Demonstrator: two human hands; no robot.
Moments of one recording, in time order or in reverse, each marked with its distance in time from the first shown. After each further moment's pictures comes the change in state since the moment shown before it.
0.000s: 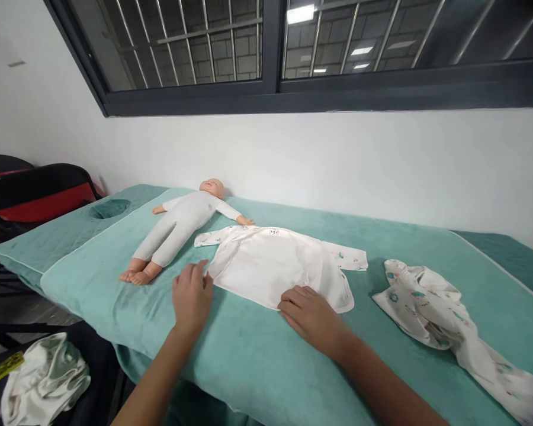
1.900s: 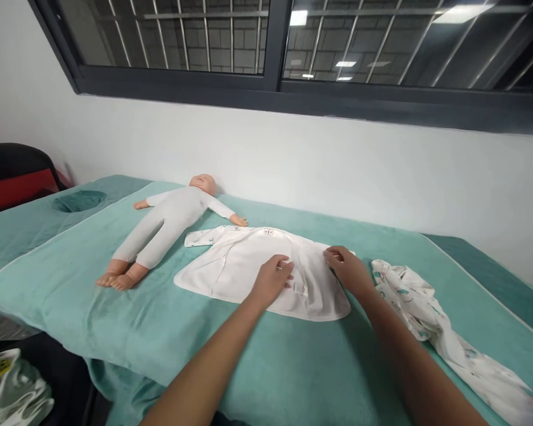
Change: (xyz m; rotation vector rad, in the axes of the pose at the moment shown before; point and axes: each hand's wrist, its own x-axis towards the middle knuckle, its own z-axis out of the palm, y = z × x) left_hand 0.025 0.147 0.045 -1.248 -0.810 -0.248; right_hand 0.002 0.102 -0.041 0.195 0.165 1.101
